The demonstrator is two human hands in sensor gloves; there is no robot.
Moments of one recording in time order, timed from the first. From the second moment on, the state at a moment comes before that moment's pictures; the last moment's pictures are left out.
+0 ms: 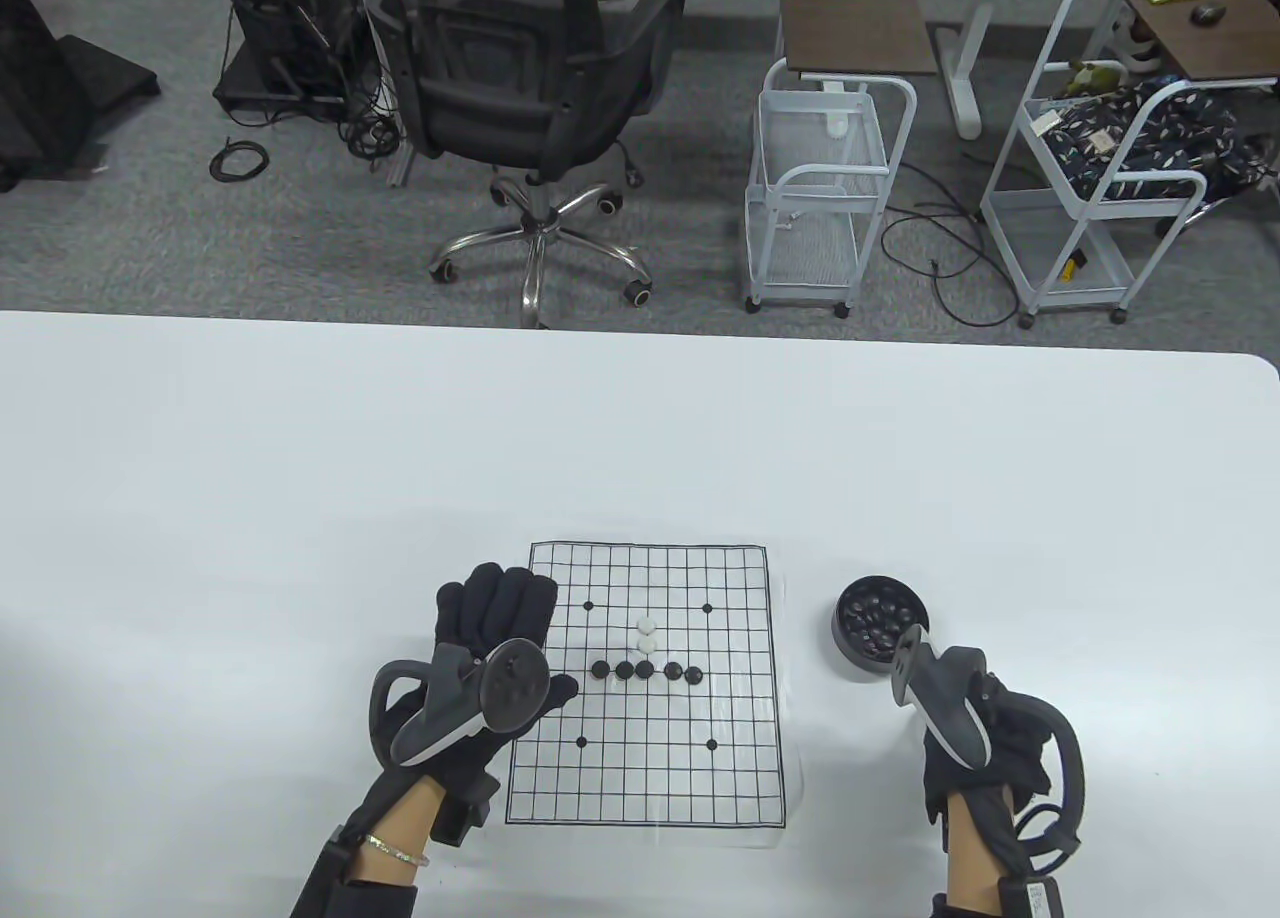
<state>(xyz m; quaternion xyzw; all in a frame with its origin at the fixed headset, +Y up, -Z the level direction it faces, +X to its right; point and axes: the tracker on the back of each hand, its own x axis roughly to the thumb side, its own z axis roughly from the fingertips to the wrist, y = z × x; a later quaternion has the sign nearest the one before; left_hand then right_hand) -0.167 -0.721 -0.272 -0.05 -0.13 0.03 0.99 0.234 -0.740 -0.263 0.26 -0.12 -0.94 0.18</state>
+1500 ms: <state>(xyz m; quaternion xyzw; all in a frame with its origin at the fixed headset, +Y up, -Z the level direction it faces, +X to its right) -0.169 -0.720 -0.274 -0.04 -0.13 0.06 0.99 0.013 -0.733 -0.289 -0.08 -0.06 -0.99 -0.01</state>
